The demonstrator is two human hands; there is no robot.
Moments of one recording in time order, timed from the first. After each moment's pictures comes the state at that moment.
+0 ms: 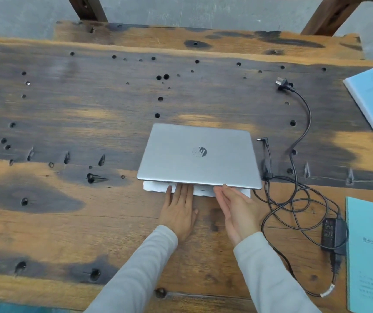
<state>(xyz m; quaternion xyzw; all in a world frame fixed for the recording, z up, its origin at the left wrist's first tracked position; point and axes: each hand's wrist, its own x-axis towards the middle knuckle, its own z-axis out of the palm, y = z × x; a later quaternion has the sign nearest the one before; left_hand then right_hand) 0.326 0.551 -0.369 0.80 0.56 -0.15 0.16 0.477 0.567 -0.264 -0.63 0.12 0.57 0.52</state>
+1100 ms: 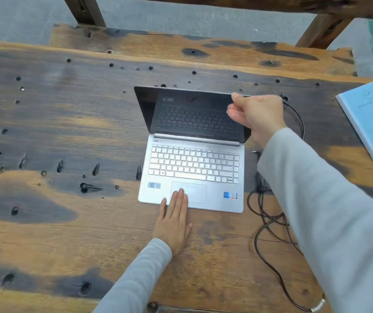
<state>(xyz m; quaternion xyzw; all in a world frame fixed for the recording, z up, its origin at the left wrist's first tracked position) 0.324 0.548 -0.383 0.80 0.56 -0.16 0.17 0.535 0.779 -0.188 -0.70 -0.24 0.52 0.43</state>
